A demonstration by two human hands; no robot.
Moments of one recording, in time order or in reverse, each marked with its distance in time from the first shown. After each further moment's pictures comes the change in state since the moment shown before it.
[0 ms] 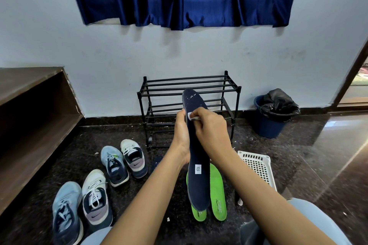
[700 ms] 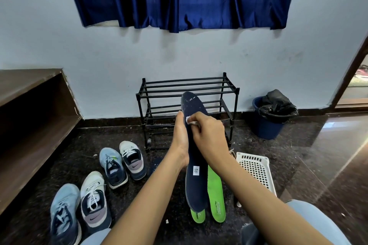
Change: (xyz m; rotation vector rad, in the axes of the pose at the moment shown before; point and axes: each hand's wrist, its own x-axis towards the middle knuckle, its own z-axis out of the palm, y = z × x) left_hand 0.003 -0.007 -0.002 -0.027 0.043 -0.041; right_hand -0.008 -0.001 0.000 0.081 0.004 0.029
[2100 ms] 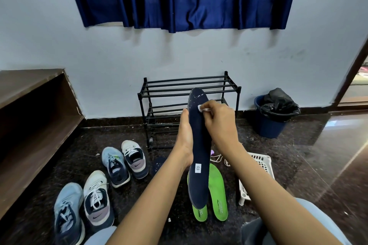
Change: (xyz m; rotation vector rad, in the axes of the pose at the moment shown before) left_hand -0.001 -0.001 0.007 -0.006 -0.047 0.003; right_hand 0.025 0.016 -0.011 0.022 0.085 0.051
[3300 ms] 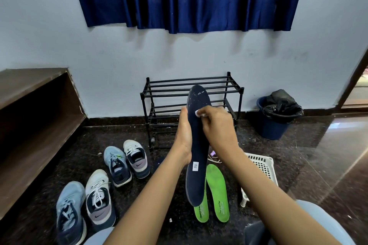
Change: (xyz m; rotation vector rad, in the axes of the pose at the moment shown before) left_hand -0.002 0.009 -0.007 0.116 0.008 0.052; right_hand -0.010 -0.005 0.007 -0.079 -0.050 -0.085
